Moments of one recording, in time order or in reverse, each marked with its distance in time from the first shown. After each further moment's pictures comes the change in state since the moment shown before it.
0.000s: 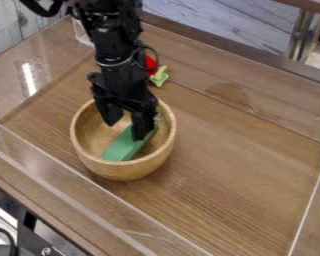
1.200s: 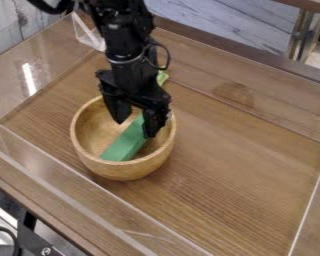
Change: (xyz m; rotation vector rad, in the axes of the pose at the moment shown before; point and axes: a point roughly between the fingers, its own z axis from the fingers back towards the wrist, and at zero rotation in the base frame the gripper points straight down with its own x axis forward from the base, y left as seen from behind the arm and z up) arm 0.008 -0.029 0.008 0.005 -0.017 -0.002
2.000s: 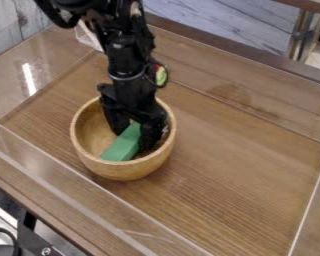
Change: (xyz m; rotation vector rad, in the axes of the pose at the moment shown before) arm -0.006 0.010 -0.031 0.018 0.058 -0.038
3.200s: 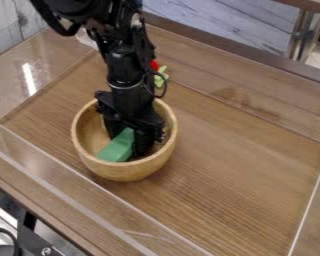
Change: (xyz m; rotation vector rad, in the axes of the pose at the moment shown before) arm -0.018 0.003 -0.004 0.009 0.078 0.038
